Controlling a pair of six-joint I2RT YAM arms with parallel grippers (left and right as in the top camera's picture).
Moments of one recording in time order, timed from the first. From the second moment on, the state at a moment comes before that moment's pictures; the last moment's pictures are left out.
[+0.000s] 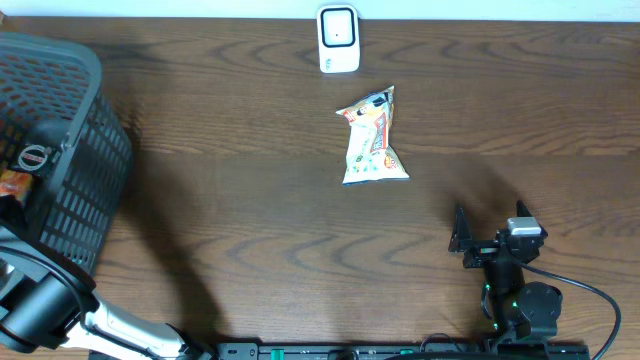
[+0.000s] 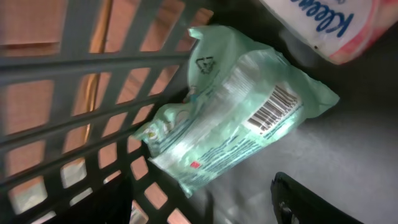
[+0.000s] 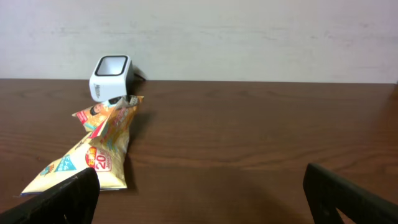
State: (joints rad) left arm 0.88 1.94 1.47 -0.79 -0.42 0.47; right arm 0.01 0.01 0.01 -0.07 -0.05 0.02
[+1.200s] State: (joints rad) left arm 0.68 1.51 1.29 -0.38 -0.37 0.14; right arm 0.01 0.01 0.01 -0.07 -0.05 0.02
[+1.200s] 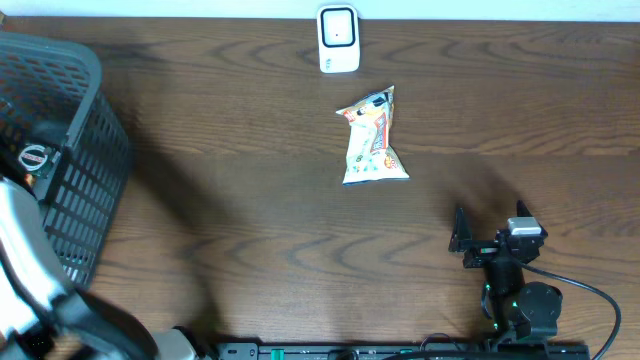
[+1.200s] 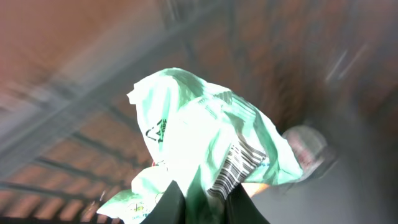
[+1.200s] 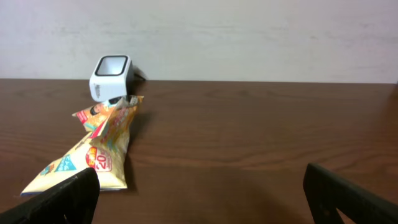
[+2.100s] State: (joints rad) left arm -0.34 1.66 1.29 -0.30 0.01 -0.69; right arm 0.01 0.01 0.01 -0.07 -0.05 0.02
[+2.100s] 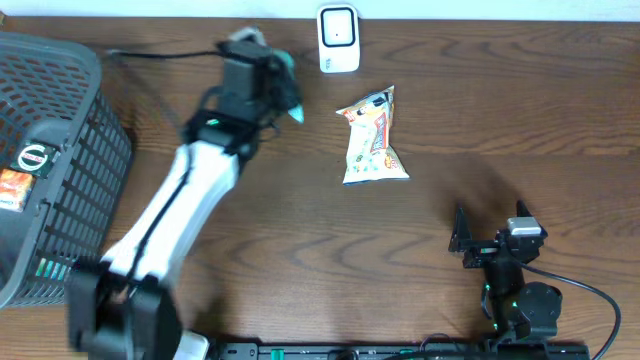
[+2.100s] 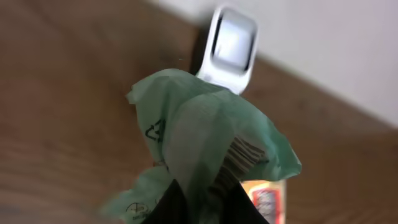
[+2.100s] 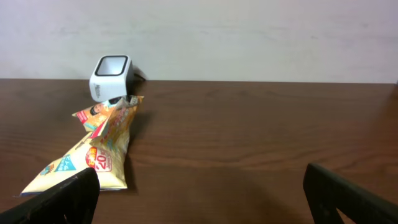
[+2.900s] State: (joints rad) left arm -0.40 1.64 1.29 -0.37 0.01 -0.64; right arm 0.01 0.01 0.01 -0.07 -0.05 0.02
